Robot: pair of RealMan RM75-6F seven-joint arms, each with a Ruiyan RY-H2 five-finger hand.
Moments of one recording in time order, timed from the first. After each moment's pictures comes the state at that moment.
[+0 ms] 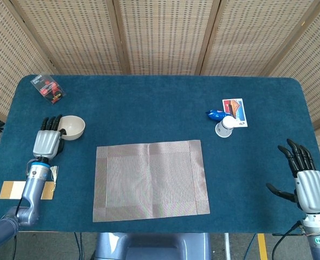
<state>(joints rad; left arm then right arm) -0.56 -1.69 -0.16 -0.83 1.26 1.07 0.11 0.11 -1.12 0.11 -1.65 -1.59 1.58 0.22</state>
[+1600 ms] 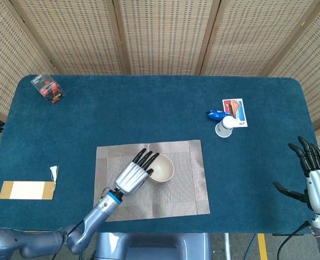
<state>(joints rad) -0.68 -1.91 -0.06 -1.24 1.51 1.11 0.50 0.10 -1.08 0.12 -1.65 -1.59 1.61 0.31</state>
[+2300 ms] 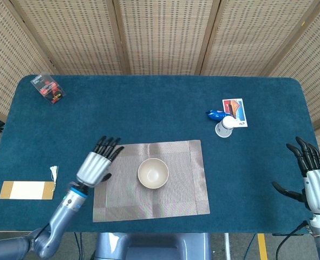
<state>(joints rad) -0.53 -1.60 -0.05 -1.47 1.47 1.28 0.48 0.11 -1.09 0.12 -1.65 -1.58 1.60 0.28</state>
